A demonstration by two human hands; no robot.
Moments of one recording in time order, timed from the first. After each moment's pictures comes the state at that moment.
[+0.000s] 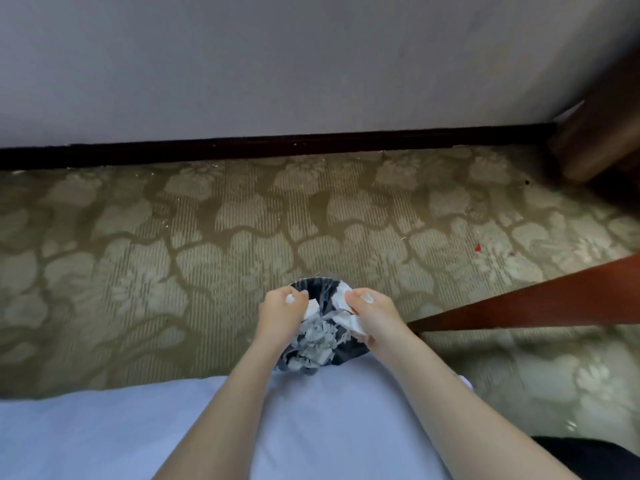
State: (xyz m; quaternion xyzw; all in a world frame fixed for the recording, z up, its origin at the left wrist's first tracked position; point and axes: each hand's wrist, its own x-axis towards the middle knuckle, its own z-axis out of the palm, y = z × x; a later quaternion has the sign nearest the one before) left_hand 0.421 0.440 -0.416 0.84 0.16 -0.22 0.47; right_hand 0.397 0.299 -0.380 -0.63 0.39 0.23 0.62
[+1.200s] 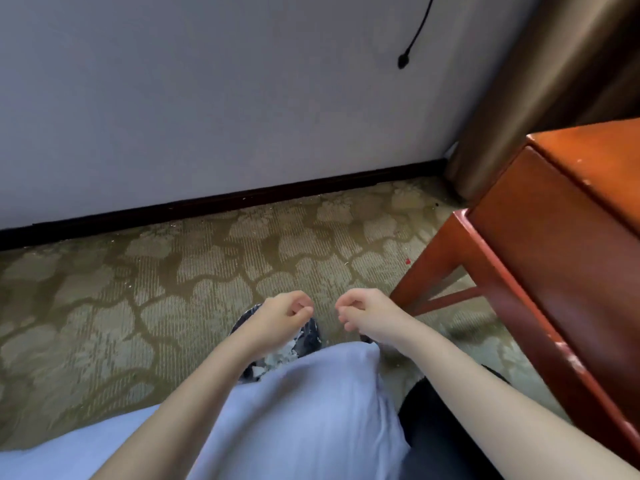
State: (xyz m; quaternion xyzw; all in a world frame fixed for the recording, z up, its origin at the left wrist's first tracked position) left_hand 0.379 0.394 -0.280 0.87 -0.21 -0.30 0.32; right_hand 0.322 0.224 -0.262 -0.84 0.18 0.21 0.47
